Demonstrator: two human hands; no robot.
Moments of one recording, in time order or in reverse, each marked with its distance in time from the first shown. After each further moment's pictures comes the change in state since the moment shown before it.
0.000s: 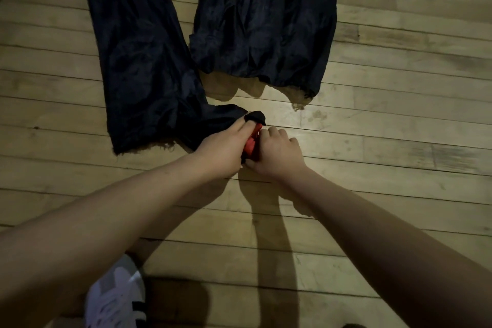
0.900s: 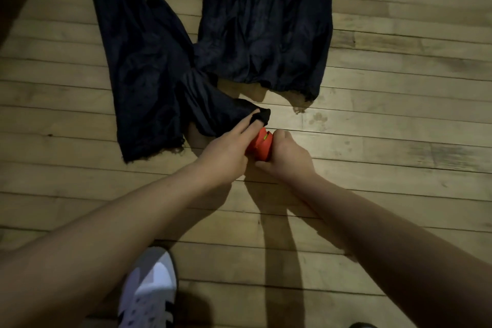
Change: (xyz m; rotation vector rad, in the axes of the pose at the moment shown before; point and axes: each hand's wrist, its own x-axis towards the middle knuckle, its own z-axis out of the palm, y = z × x) left_hand -0.017 -0.002 0.001 -0.095 0.135 0.082; right_hand -0.016 0.001 -0.008 0.211 0.038 0.109
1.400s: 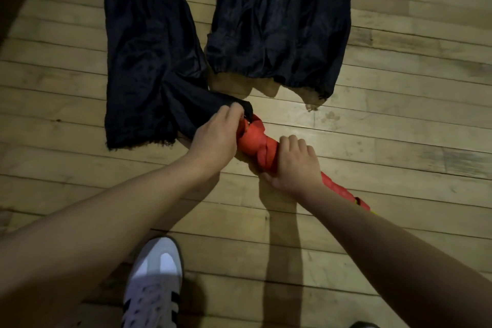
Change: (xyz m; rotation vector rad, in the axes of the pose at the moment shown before) left_hand -0.007 -0.024 -0.011 -0.030 0.282 -0.164; right_hand -0.008 0.005 0.028 -0.282 0.073 -0.087
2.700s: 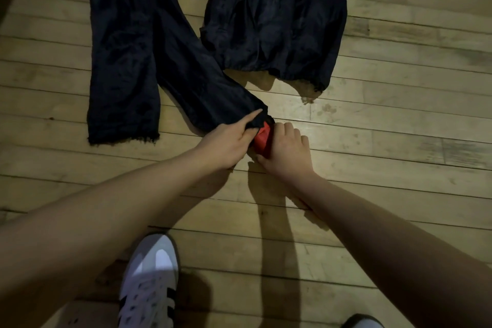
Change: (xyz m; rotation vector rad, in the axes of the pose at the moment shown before) left_hand 0.006 0.013 0.015 -0.250 -0.361 -0.131; right_hand 0.008 -0.008 -0.010 0.137 0.022 0.081
